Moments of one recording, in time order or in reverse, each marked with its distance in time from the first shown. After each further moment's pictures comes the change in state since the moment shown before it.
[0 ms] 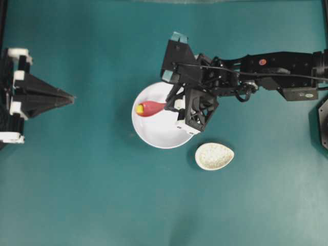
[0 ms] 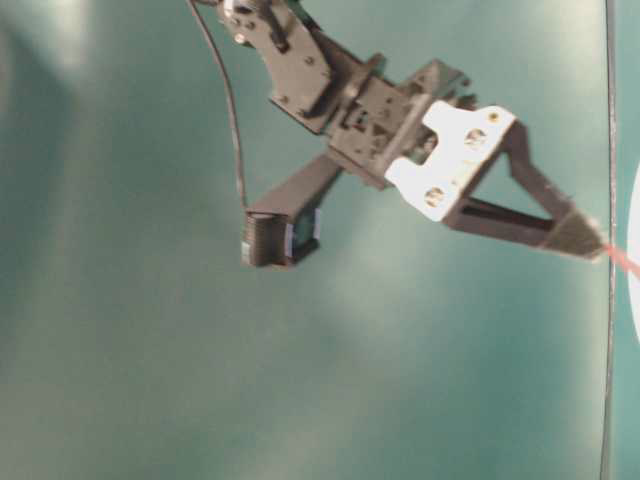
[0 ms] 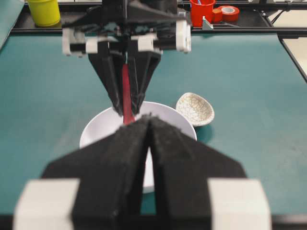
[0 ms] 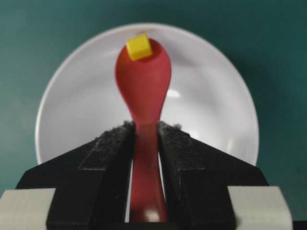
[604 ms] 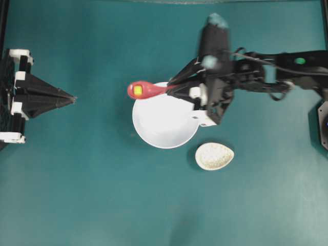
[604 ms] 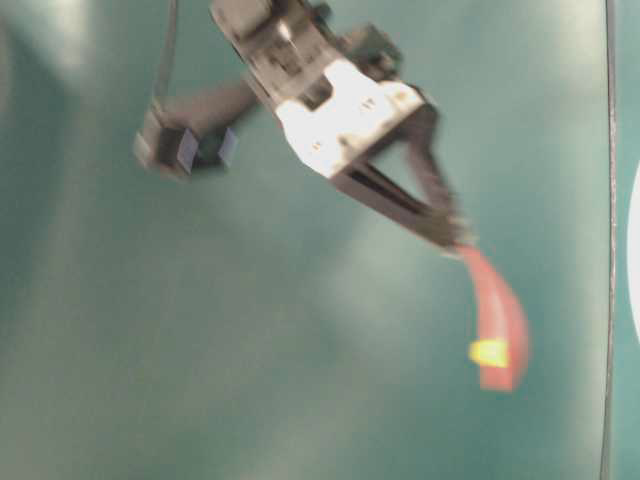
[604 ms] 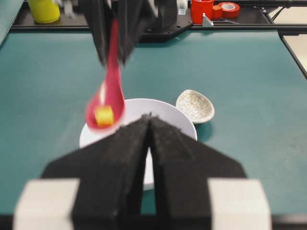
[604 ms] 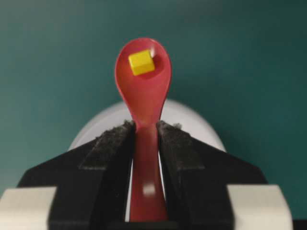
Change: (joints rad) left arm 0.002 0.000 0.000 0.000 0.008 0.000; right arm 0.000 -0.212 0.183 -0.021 -0.364 -0.005
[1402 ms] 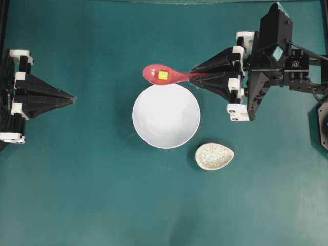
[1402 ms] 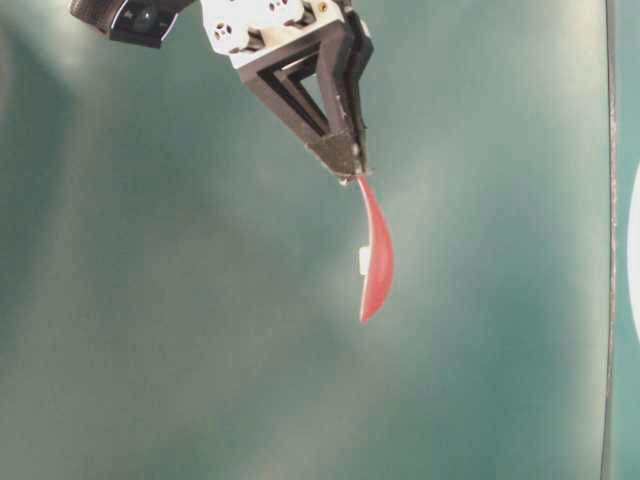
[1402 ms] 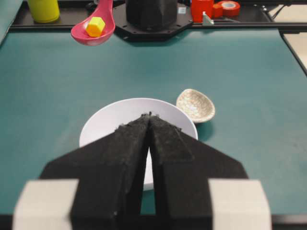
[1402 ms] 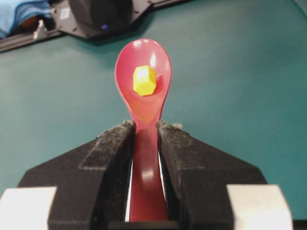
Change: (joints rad) left arm 0.000 0.000 0.000 0.005 0.000 0.002; right arm 0.000 -0.195 0.156 0.000 -0.144 0.012
